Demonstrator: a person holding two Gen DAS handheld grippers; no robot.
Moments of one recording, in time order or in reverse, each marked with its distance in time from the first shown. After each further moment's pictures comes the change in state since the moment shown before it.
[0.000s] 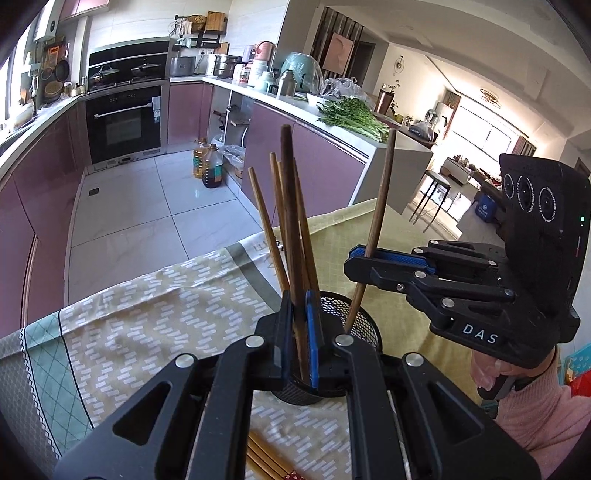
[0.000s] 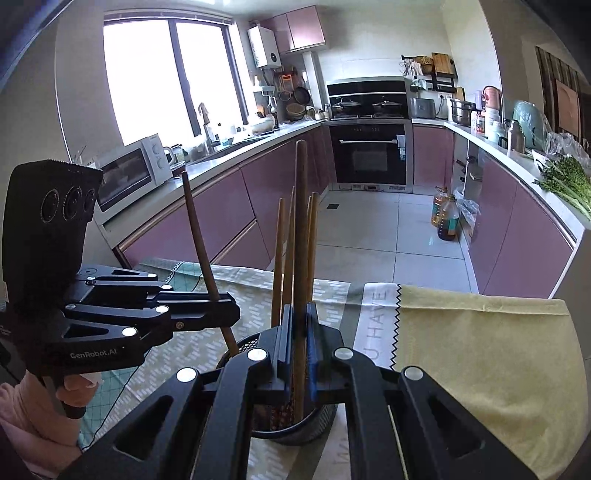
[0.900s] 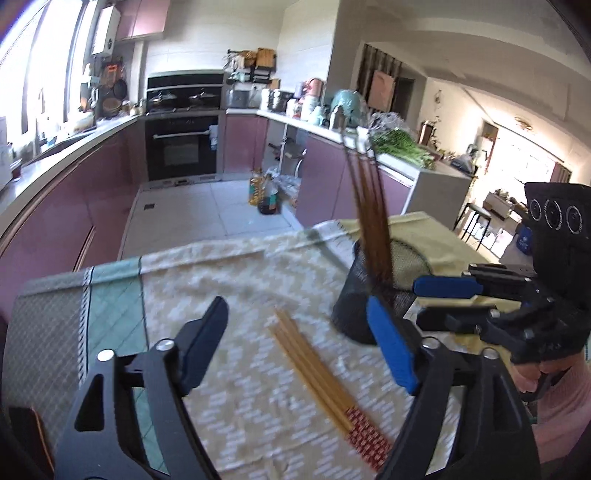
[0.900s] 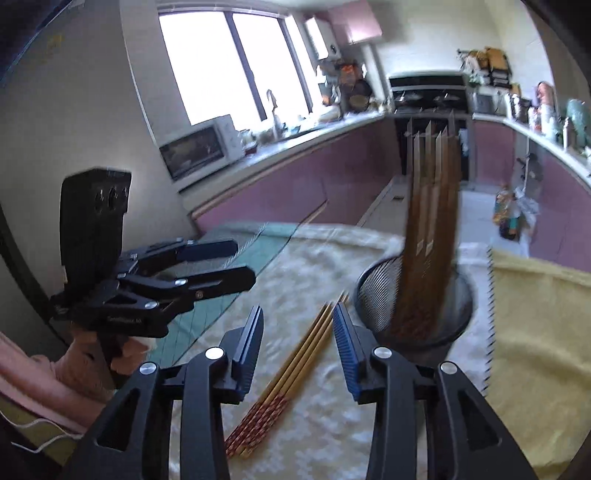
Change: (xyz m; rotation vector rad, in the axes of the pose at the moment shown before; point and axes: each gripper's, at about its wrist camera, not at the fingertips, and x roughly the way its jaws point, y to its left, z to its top) left arm -0.074 0.031 -0.108 -0.058 -0.166 0.209; right arm -0.006 0.067 -0.068 -0.070 0.059 0.255
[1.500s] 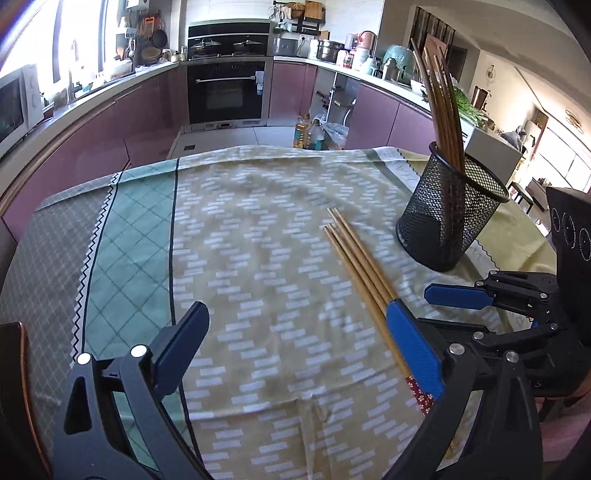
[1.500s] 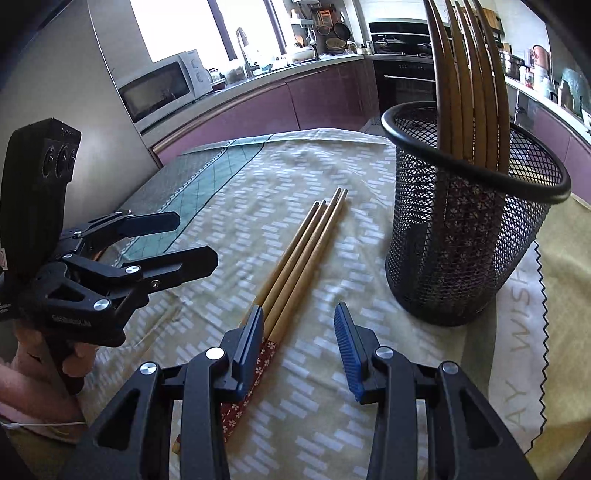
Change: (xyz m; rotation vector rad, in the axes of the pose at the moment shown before) left arm 0.033 0.023 -0.068 -0.091 0.195 0.144; right arm 0.064 0.004 -0.046 0.039 0.200 -0.127
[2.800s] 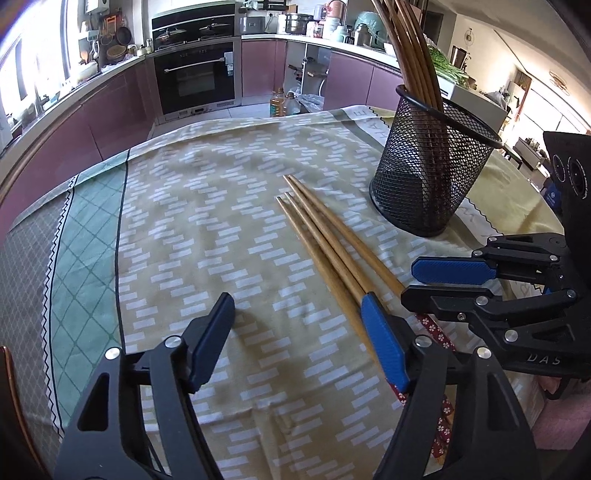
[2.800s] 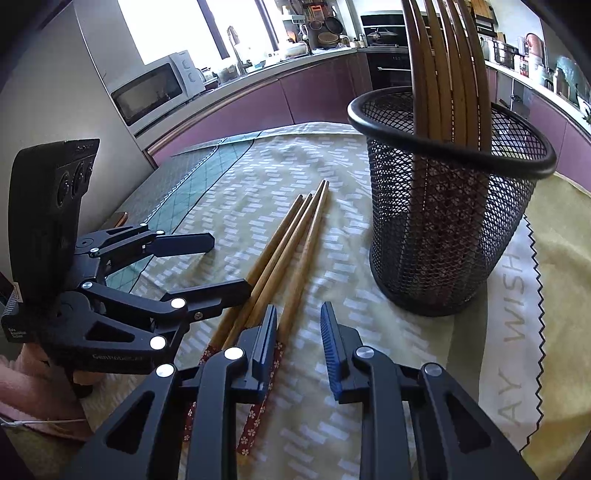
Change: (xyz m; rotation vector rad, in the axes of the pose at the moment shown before) left arm 0.038 -0.032 -0.001 0.107 0.103 -0.039; right arm -0.003 -0.018 -0.004 0.039 0.020 0.014
